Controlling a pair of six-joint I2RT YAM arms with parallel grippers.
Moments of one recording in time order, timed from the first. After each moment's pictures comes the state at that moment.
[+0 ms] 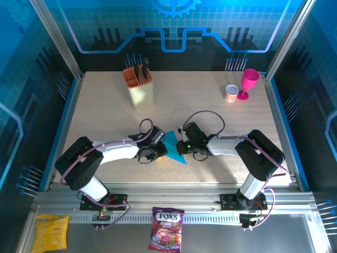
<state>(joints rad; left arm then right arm) -0.72 1.58 0.75 -0.26 0.08 -1.16 0.71 1.69 0.74 -0.01 -0.18 0.48</state>
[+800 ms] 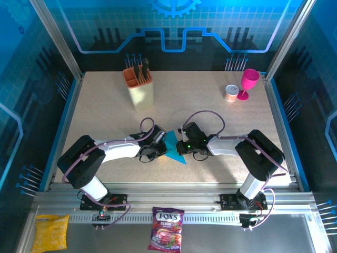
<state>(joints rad) -0.72 1.61 0.77 -0.26 0.05 -1.16 0.71 1.69 0.74 -0.01 -0.18 0.48</state>
